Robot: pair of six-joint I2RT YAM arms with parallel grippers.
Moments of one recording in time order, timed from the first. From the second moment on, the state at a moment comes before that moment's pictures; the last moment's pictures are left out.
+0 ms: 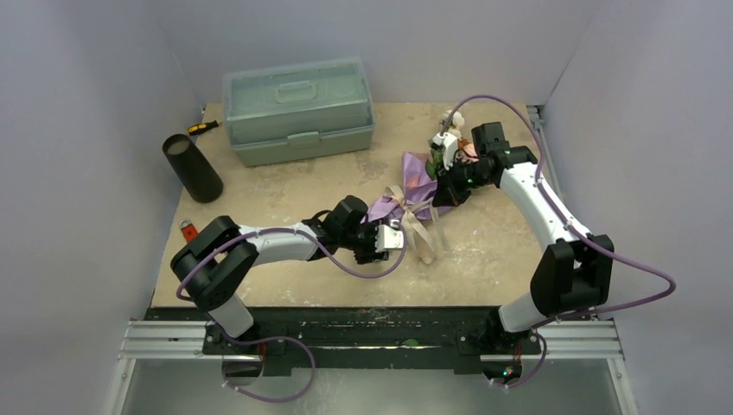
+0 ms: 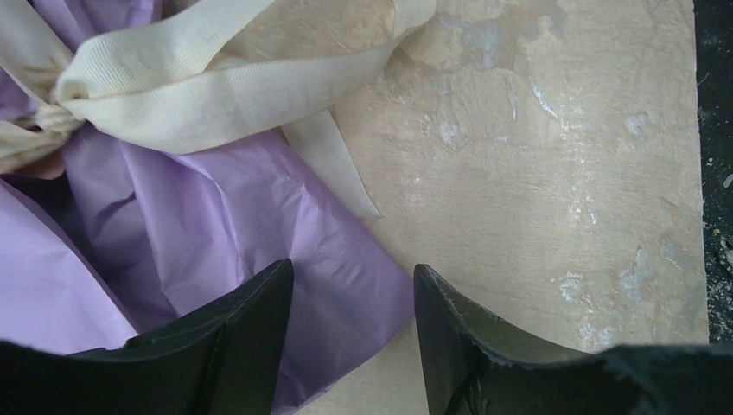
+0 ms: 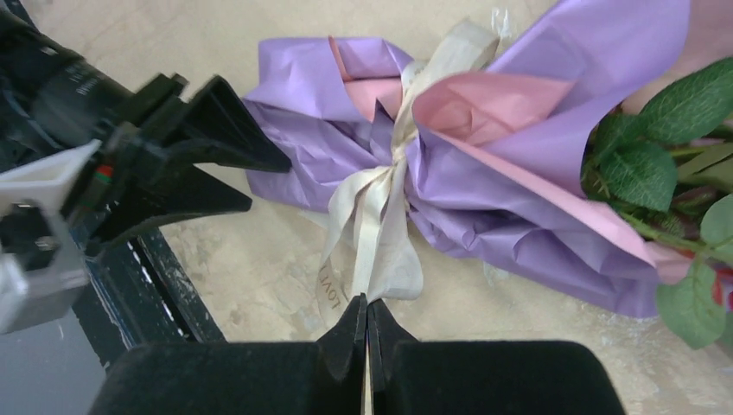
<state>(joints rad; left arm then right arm) -0.84 1.64 0.81 0.12 0.43 0.63 0.18 1.52 1.29 -0.90 -0.64 -0.45</state>
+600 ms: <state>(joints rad) -0.81 1.69 0.84 0.05 0.43 0.52 0.18 1.49 1.47 -0.90 -0.67 -0.46</state>
